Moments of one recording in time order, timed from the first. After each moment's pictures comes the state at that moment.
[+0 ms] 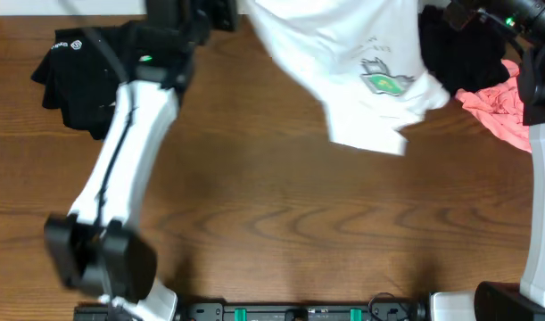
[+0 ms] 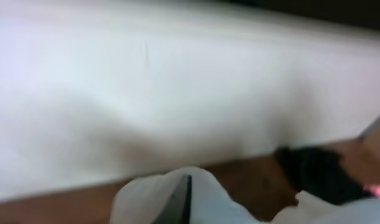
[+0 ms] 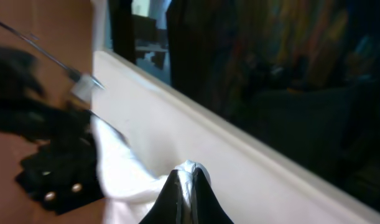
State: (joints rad) left arm -0.17 1.71 1.66 -0.14 0.26 -0.20; right arm -0.04 1.57 1.93 -0.30 -0.82 -0.15
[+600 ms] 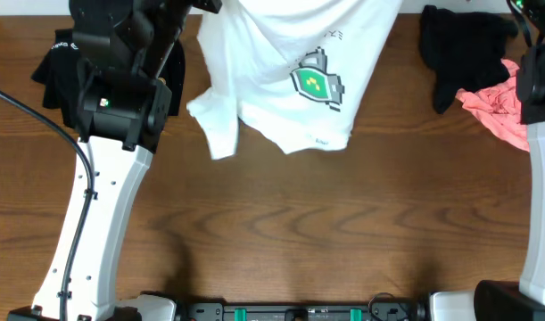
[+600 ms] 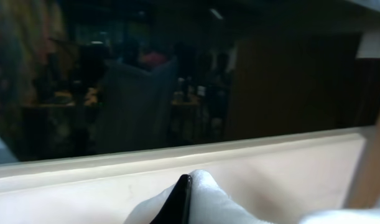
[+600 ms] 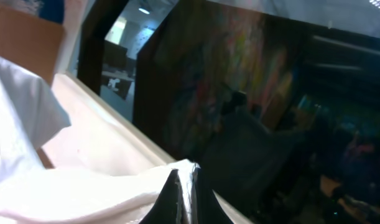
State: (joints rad) left arm -0.22 1.49 1.66 0.04 0.19 -0.17; right arm -0.03 1.58 1.93 -0.04 -0.72 -0.16
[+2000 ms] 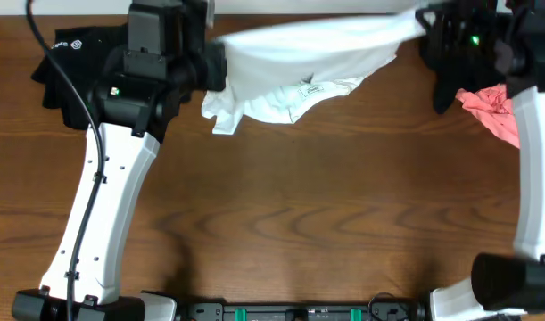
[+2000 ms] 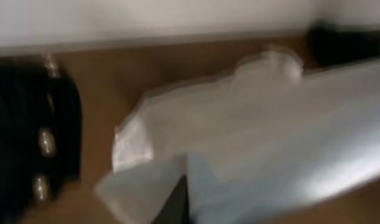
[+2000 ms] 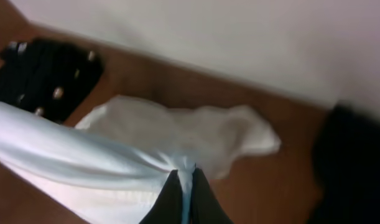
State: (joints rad) left arm -0.22 1.54 1.66 -0.89 0.16 -0.13; right arm -0.05 1.68 1.93 -0.96 -0.49 -0.14
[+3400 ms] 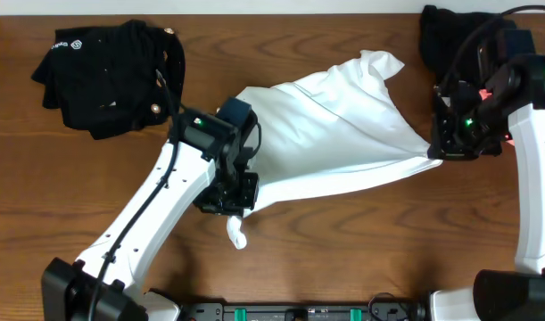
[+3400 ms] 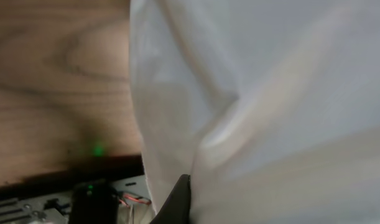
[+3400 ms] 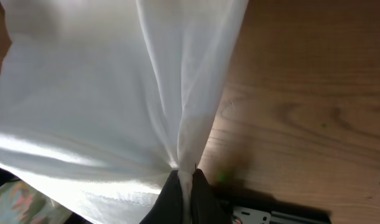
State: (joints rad) left arm -0.48 1.54 1.32 -1.49 0.26 -0.33; right arm -0.05 1.62 1.78 -1.70 -0.20 -0.05
